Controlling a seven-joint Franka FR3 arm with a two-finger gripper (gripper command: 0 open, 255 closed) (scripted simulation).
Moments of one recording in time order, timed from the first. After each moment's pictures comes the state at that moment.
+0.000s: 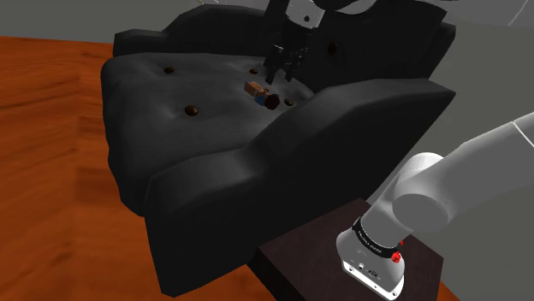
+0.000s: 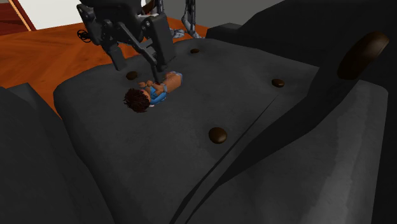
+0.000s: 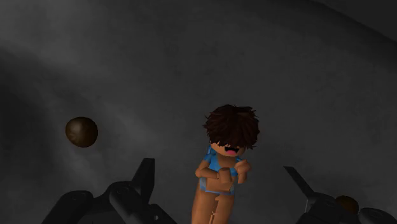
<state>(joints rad) 0.07 -0.39 0.01 -2.17 0.03 1.89 0.07</state>
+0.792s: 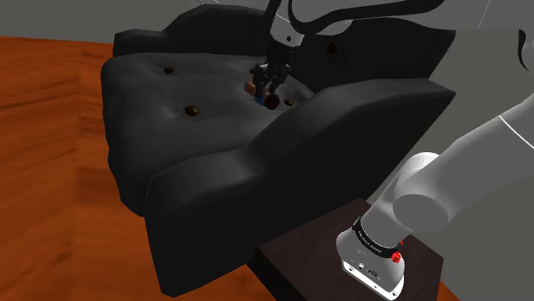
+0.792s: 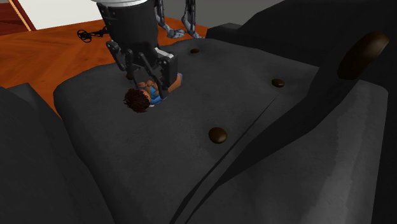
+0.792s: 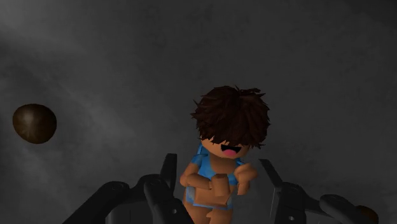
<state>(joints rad) 0.08 -0.28 0.01 -2.21 0.05 2.03 0.05</state>
